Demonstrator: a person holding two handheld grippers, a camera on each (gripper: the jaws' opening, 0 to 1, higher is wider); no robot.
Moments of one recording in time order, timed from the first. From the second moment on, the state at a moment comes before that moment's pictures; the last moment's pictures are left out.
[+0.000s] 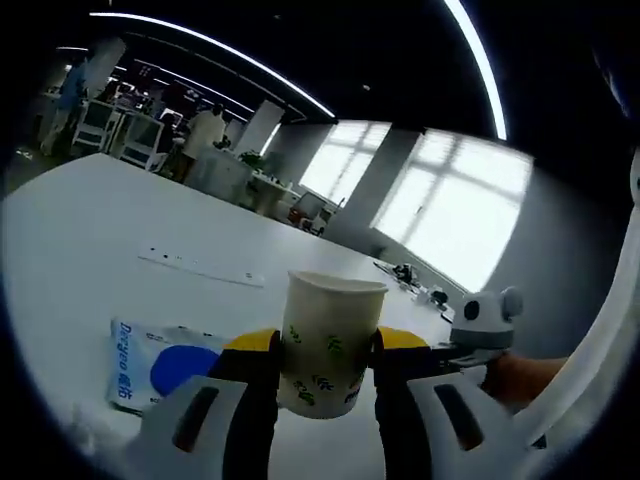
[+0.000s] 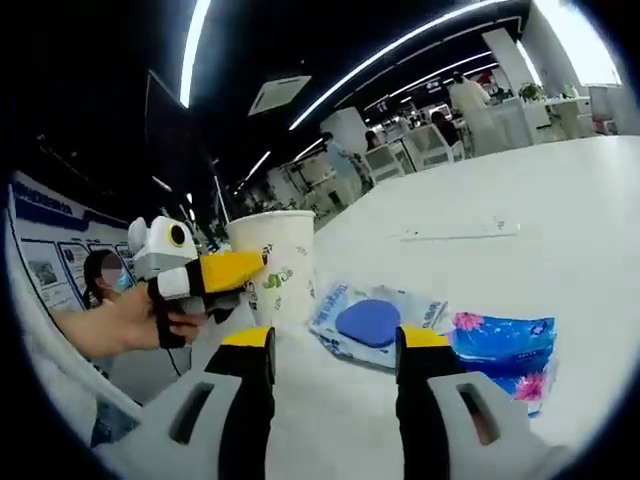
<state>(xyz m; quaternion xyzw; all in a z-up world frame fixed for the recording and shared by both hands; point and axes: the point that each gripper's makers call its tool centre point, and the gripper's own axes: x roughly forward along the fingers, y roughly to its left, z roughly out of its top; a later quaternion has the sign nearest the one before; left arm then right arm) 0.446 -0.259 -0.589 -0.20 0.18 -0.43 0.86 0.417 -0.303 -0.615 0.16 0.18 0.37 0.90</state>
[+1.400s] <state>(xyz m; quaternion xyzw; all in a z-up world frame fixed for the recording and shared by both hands) 0.404 -0.294 -0.575 -0.18 0.16 -0.54 0.81 0.398 -0.272 -0.601 0.09 0.16 0.45 0.87</state>
